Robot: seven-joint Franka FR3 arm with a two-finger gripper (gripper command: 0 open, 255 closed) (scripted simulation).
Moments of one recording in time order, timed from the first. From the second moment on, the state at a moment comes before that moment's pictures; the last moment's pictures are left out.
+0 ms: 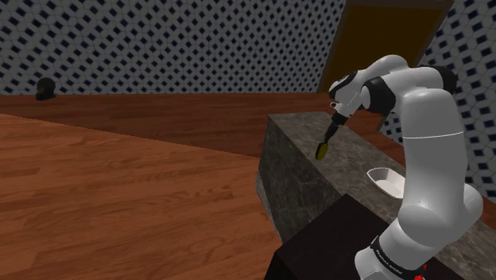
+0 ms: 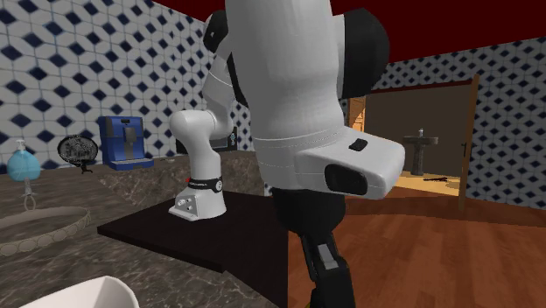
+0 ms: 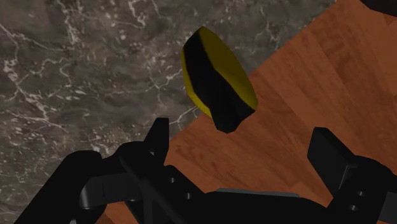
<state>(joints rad) -0.17 0.63 -0.68 -1.70 0.71 1.97 -1.60</state>
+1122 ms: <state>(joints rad) -0.19 0.69 -0.65 -1.69 0.76 2.01 -1.64</state>
